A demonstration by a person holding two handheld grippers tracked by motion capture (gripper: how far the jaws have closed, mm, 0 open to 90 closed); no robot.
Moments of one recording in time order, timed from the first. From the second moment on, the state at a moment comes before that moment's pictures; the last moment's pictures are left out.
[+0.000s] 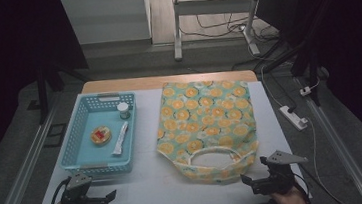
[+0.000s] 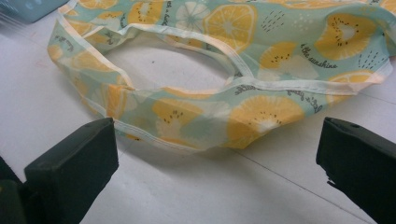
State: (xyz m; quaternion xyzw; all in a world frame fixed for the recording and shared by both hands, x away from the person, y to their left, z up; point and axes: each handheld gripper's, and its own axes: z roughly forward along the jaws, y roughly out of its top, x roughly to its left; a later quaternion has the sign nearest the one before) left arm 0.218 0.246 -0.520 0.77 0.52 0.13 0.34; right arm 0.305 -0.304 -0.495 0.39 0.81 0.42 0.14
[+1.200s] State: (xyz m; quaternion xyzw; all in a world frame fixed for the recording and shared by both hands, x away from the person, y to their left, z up) left arm 0.220 0.246 -0.521 0.77 0.52 0.12 0.34; right arm 0.307 -0.263 -0.482 0.32 0.86 0.39 0.13
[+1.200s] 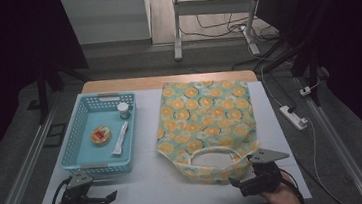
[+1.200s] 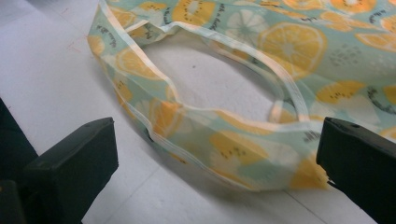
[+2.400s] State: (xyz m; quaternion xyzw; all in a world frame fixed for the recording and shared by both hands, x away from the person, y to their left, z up) left arm 0.220 0.246 -0.522 0.78 0.52 0.12 0.34; right arm 0.325 -0.194 -0.502 0.22 0.92 0.33 0.05
